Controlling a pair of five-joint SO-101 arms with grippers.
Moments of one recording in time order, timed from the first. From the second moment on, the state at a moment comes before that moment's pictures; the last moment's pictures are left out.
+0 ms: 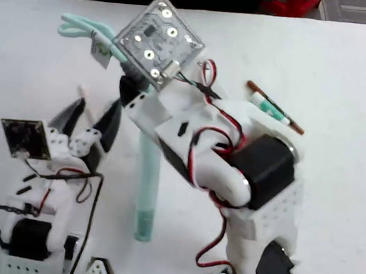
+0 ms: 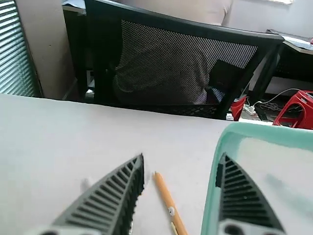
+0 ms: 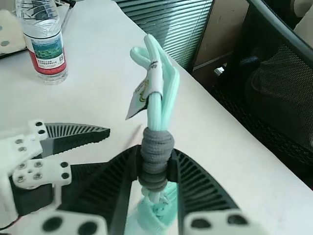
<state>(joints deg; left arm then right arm) -0.8 -91.5 67.5 45.5 10.0 -44.7 -8.7 -48.1 93.8 17.3</state>
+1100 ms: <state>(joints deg) 15.3 -92.3 61.4 59.1 9.7 -49.2 -4.3 -47.8 81.8 5.2</state>
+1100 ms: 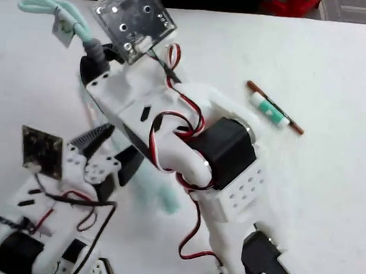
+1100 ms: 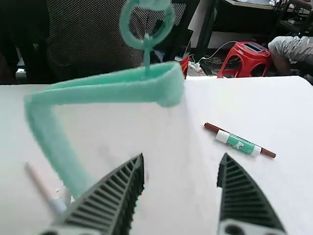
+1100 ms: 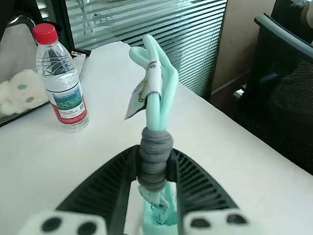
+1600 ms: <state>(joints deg) 4.5 -92.3 65.8 53.0 9.7 -44.7 -6.5 -47.8 81.8 3.2</state>
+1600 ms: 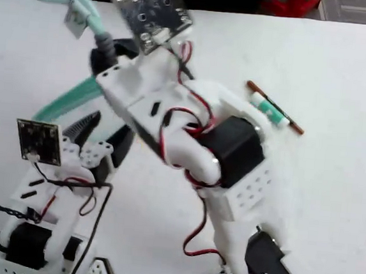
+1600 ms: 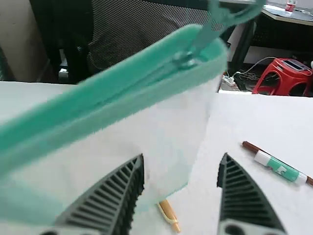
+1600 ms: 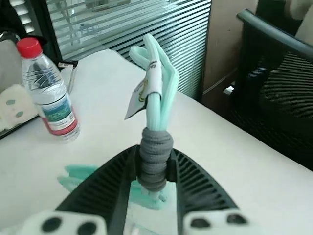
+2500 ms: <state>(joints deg) 5.4 -92.3 68.7 45.4 9.7 -30.0 -12.1 -47.8 83.0 12.6</state>
